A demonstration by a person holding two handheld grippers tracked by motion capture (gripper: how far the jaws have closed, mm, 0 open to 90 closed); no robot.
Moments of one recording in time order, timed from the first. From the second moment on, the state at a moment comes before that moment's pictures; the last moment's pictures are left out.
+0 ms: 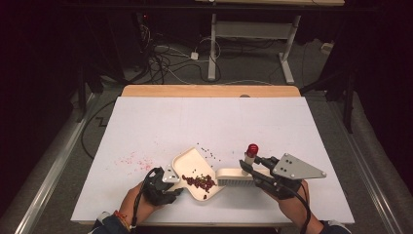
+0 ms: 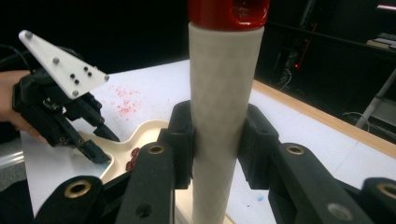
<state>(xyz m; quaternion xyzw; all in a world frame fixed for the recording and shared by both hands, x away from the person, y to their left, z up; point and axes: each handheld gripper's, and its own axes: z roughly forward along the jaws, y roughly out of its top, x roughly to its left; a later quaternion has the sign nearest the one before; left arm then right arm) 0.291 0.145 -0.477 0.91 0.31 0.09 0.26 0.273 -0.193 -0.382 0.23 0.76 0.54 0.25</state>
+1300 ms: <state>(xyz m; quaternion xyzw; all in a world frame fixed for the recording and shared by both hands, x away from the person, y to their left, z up) 0.313 0.163 -0.476 0.89 0.36 0.08 0.27 0.373 -0.128 -0.393 0.29 0.70 0.55 0.36</state>
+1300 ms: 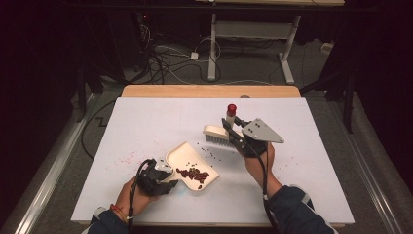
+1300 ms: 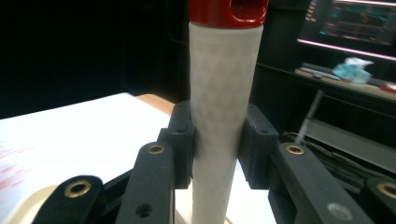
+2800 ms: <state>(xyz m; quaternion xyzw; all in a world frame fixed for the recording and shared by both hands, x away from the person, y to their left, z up) 0.298 0.159 -0.472 0.91 0.32 0.08 0.24 0.299 -0.191 -0.381 0.25 0.76 0.53 0.29</state>
